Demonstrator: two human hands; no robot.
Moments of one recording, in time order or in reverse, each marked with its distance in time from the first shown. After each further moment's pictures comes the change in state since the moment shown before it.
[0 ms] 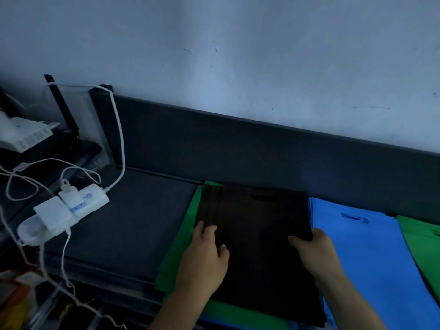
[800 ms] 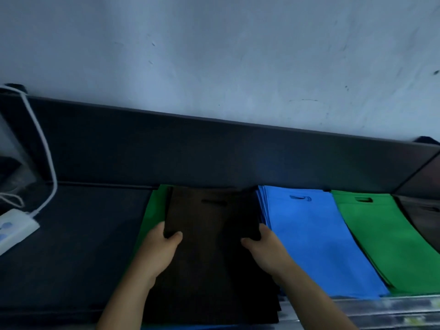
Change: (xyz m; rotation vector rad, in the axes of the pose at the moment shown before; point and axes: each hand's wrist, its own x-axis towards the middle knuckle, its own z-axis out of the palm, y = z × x) left_hand 0.040 -0.007 -0.018 -0.568 -0.174 -0.131; right_hand -0.035 -0.003 0.007 -0.053 -0.137 0.026
